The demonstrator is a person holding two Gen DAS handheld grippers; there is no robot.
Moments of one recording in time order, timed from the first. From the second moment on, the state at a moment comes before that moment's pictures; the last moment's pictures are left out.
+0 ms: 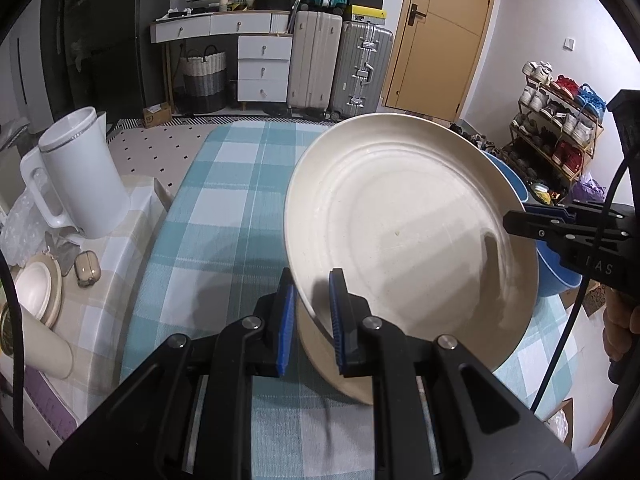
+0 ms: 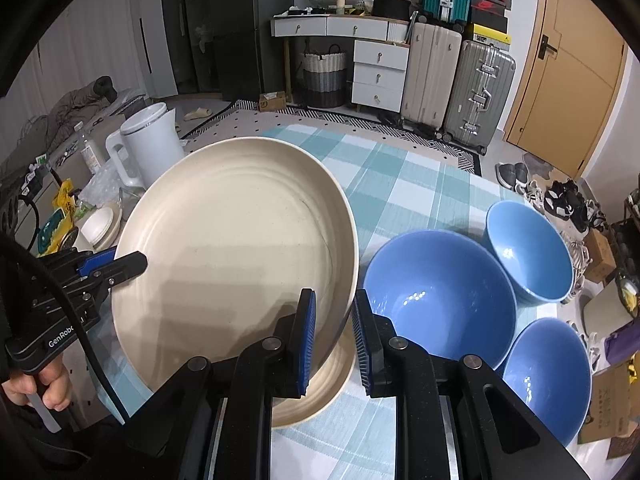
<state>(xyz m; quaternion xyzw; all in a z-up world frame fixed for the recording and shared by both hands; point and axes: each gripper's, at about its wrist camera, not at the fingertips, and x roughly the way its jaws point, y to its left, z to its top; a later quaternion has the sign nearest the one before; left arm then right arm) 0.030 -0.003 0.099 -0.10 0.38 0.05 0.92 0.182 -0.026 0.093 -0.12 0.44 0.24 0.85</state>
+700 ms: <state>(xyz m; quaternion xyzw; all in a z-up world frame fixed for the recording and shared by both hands) 0.031 -0.004 0.062 -0.09 0.40 0.04 0.91 0.175 -0.031 0.059 -0.11 0.46 0.24 0.85</state>
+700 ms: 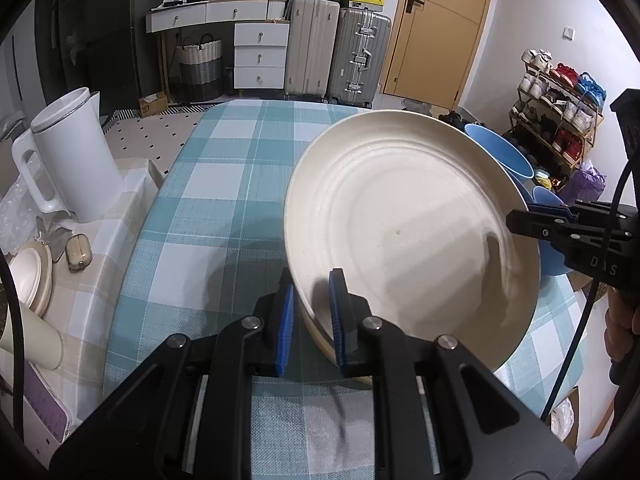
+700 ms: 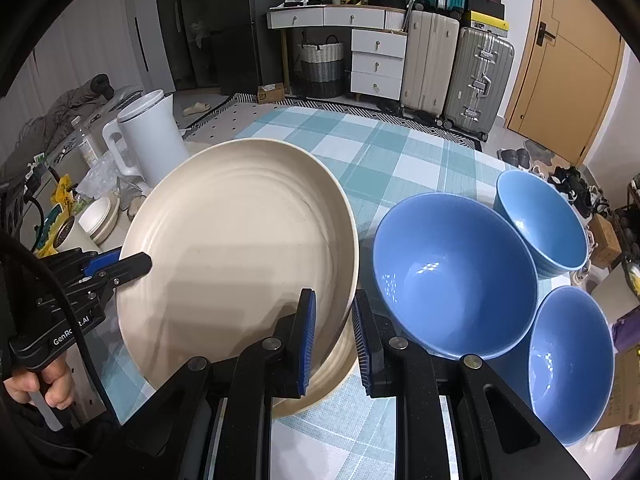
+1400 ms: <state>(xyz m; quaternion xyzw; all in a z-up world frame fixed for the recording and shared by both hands) 0.044 0.004 0.026 -0.08 0.41 0.04 0.91 0.176 -0.034 0.027 -0.10 0.47 0.23 0.85</state>
